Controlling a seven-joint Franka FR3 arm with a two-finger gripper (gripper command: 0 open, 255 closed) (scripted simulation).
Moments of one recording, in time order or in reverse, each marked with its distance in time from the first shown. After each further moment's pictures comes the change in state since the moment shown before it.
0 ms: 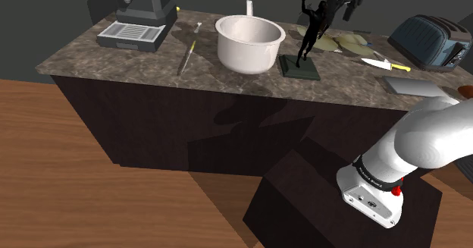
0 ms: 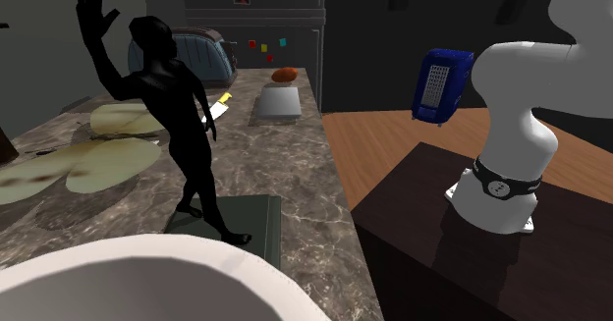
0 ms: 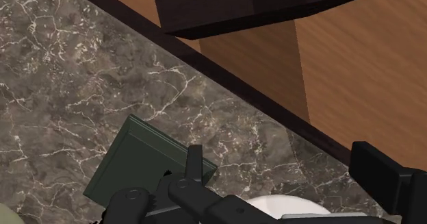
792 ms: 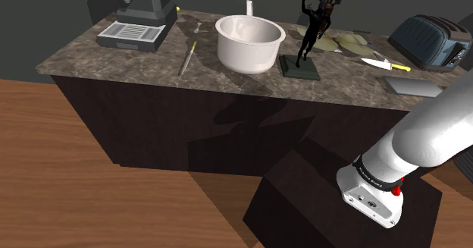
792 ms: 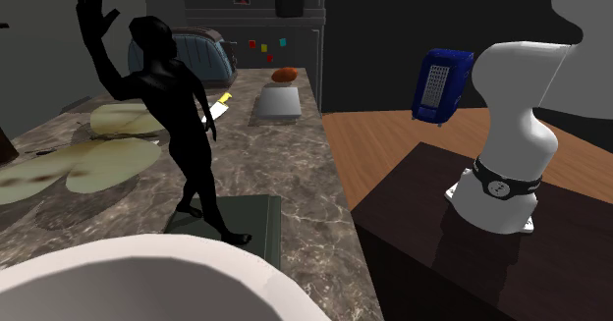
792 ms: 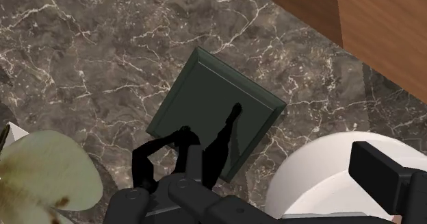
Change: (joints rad) arm -0.053 0.389 -0.136 0.380 -0.027 0.050 -0.197
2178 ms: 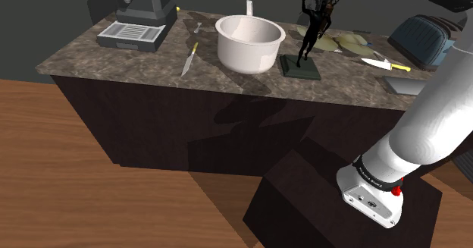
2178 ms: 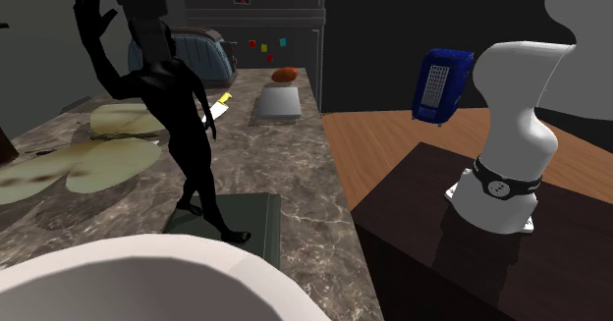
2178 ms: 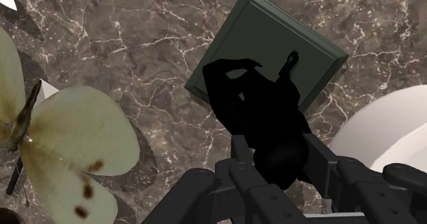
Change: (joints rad) arm -0.077 0.314 -0.063 0.287 0.060 0.057 -0.130
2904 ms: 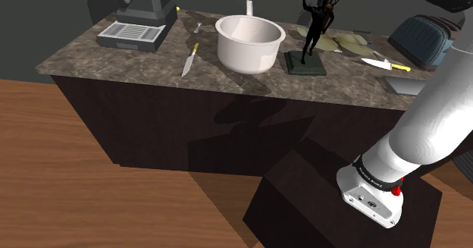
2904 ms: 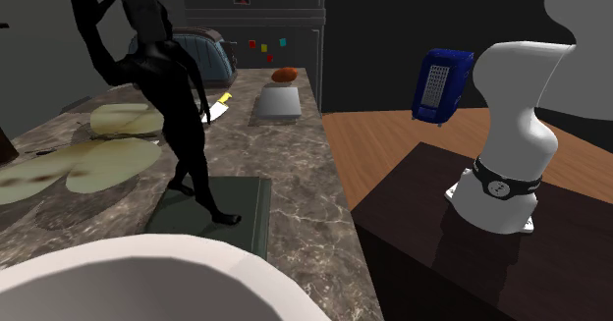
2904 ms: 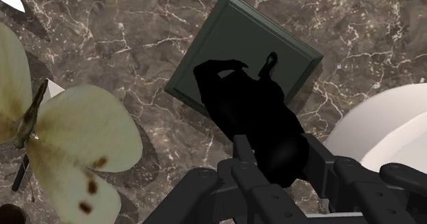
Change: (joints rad) arm -0.002 0.012 0.000 0.063 0.004 -0.056 -0.008
